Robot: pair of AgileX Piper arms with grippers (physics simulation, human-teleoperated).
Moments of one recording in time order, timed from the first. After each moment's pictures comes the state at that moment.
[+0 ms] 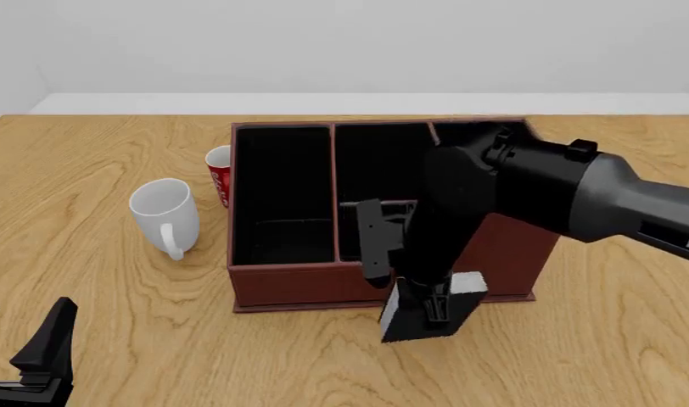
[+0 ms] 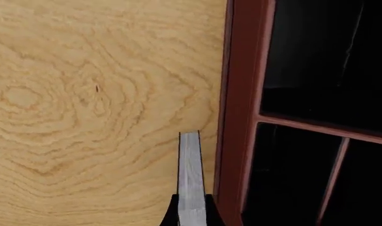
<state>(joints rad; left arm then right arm) 0.00 0.01 0.00 0.00 0.00 0.72 1.63 -1.28 1.12 -0.92</state>
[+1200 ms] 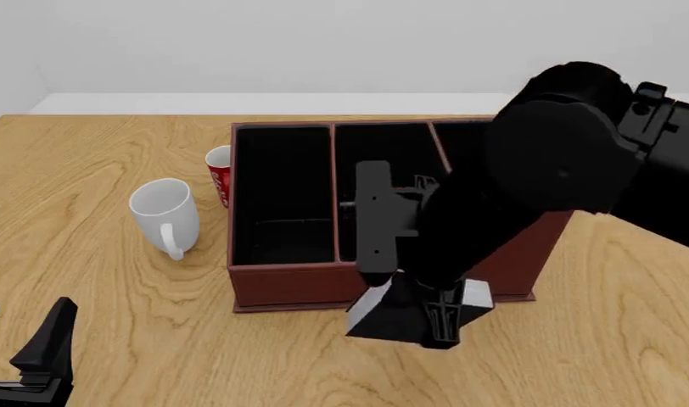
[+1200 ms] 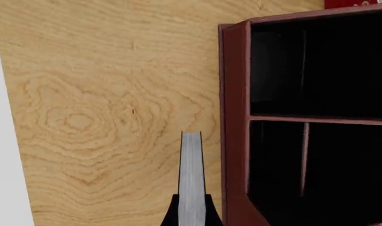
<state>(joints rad) 0.00 0.01 0.00 0.00 0.00 0.89 1.41 -1.36 1.22 -0.71</state>
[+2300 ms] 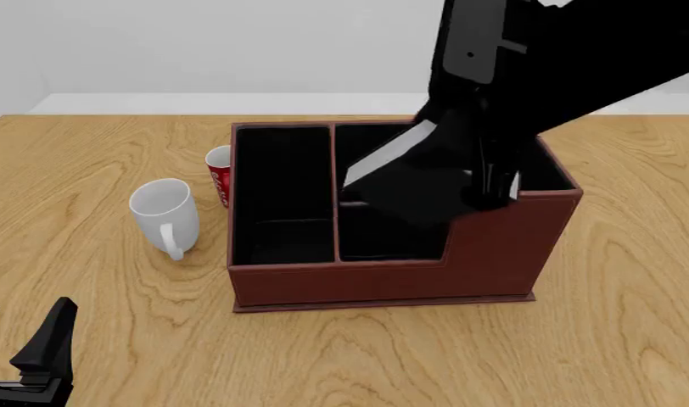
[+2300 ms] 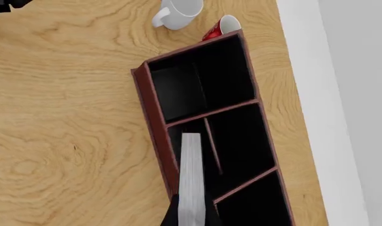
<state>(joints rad) 0.00 0.01 0.00 0.00 0.00 0.75 1.34 -1.66 1.22 -0.70</state>
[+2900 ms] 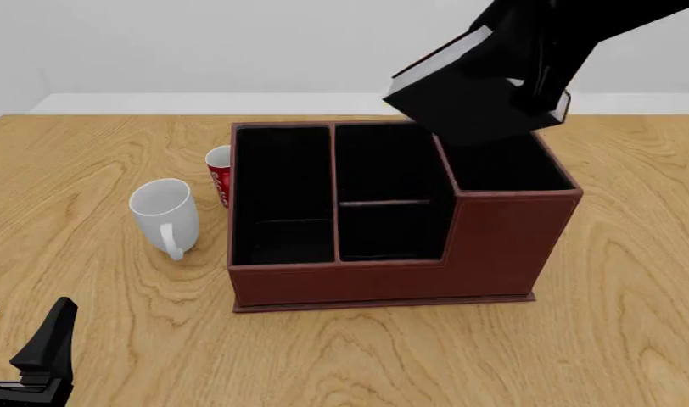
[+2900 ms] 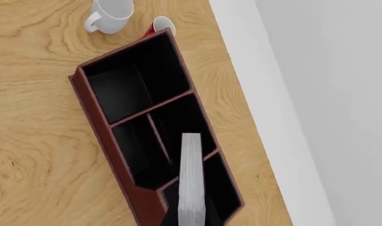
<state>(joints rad) 0.00 0.01 0.00 0.00 0.00 0.57 1.37 -1.84 1.22 -0.79</state>
